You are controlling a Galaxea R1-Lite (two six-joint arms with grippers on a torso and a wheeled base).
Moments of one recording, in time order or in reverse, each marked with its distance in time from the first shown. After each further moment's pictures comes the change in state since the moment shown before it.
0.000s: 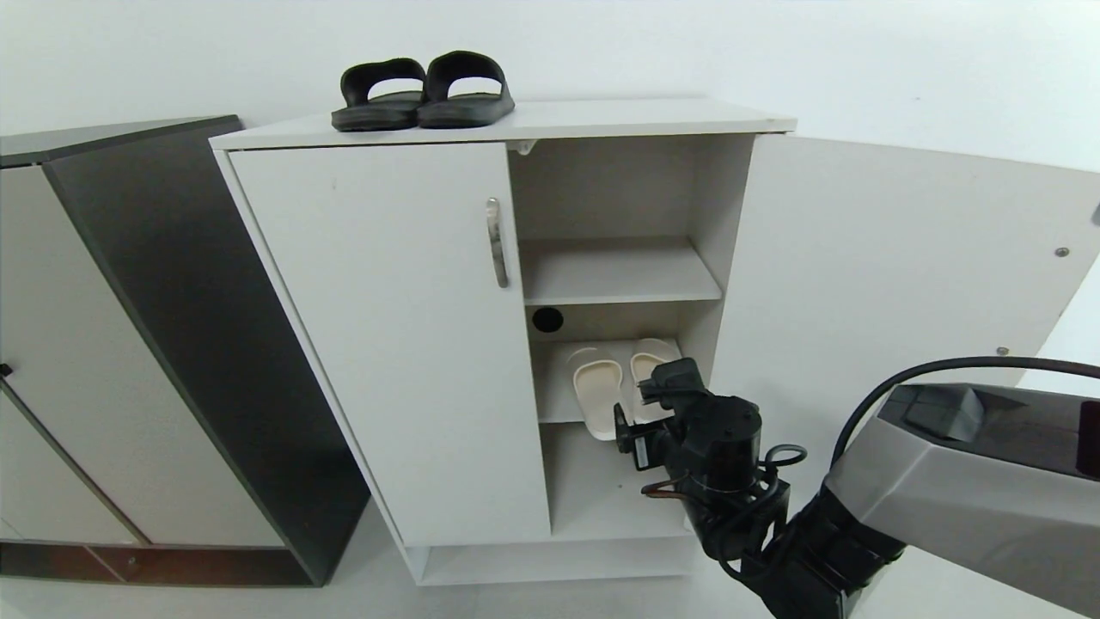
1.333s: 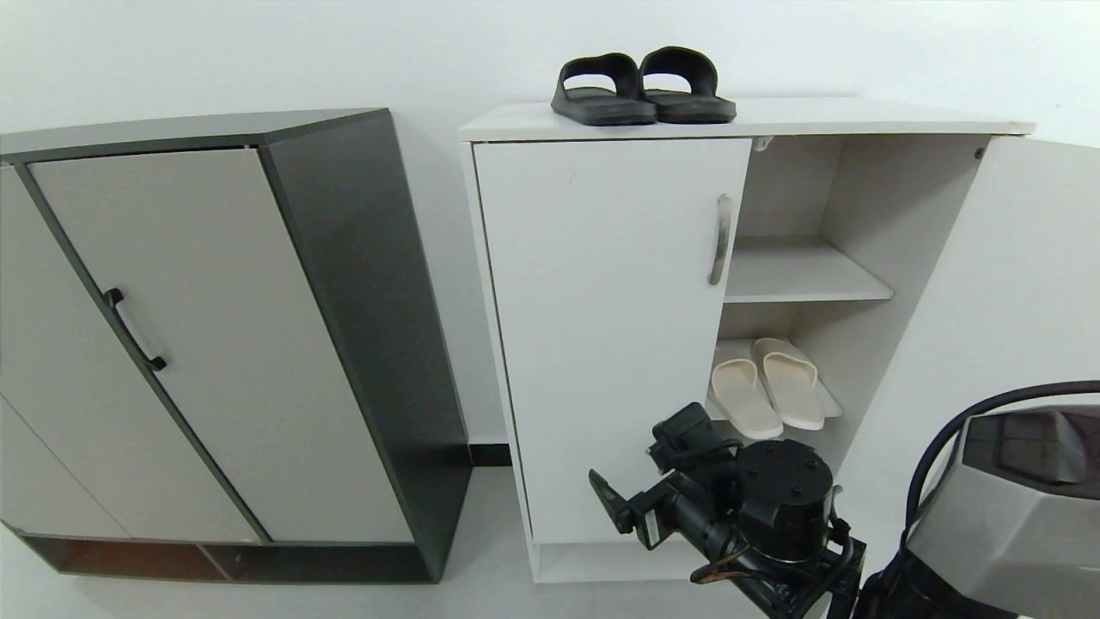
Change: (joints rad) left arm 0.000 0.000 0.000 0.000 -0.003 0.001; right arm 0.051 -0.134 0.286 -0.125 0.316 -0.002
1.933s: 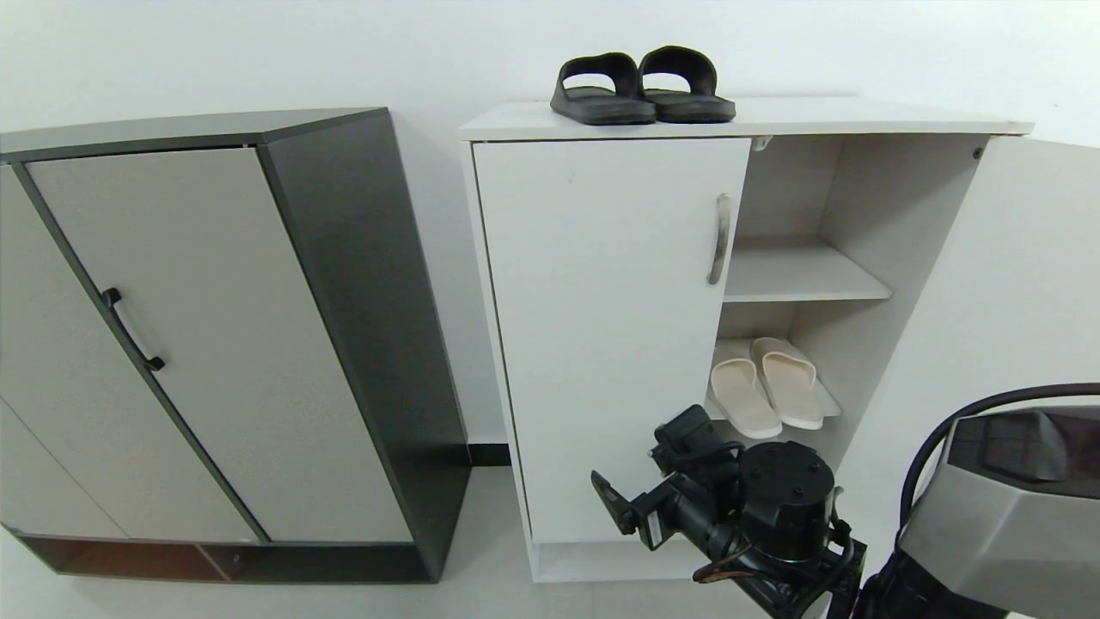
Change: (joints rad) left arm 0.000 0.000 0.000 0.001 0.000 0.000; right arm 0.000 0.017 0.008 -0.025 0.022 -0.011
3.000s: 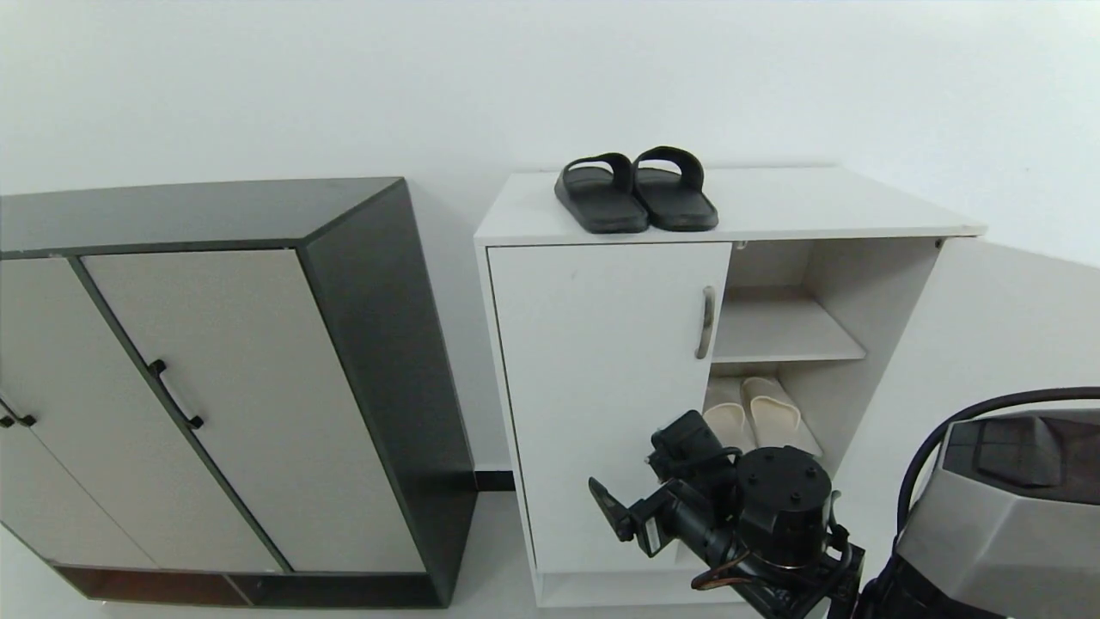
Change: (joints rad) left arm 0.000 0.000 0.000 -0.001 0.000 0.000; right arm 0.001 0.004 0.006 0.000 0.000 -0.001
